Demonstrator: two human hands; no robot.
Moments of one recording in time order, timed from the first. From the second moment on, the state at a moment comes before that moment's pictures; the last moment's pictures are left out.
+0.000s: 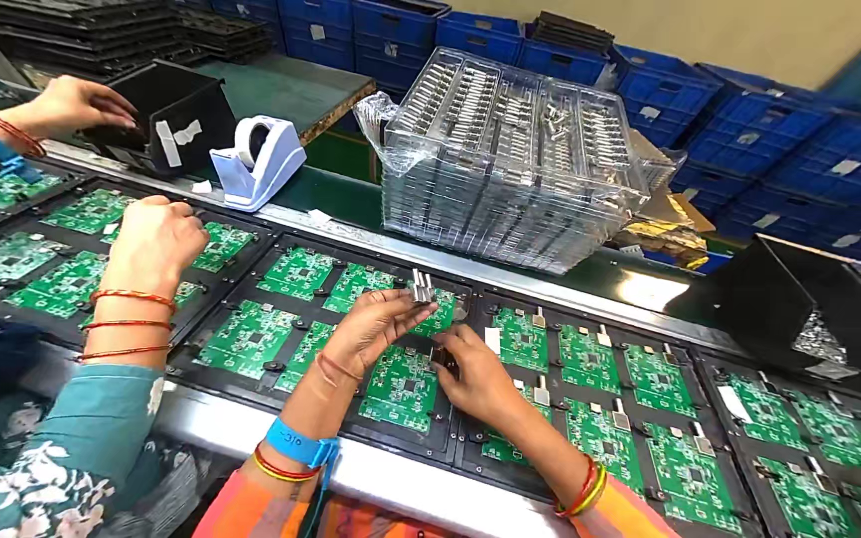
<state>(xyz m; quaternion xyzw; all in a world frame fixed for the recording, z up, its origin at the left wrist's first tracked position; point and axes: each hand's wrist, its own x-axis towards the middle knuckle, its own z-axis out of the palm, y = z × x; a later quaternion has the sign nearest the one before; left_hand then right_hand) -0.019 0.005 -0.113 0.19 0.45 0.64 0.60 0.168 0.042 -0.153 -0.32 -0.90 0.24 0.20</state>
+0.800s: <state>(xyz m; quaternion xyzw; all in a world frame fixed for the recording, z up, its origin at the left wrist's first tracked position) -0.013 0.003 -0.108 0.23 0.47 0.59 0.62 0.189 0.047 -0.162 -0.29 -0.92 0.16 0.18</state>
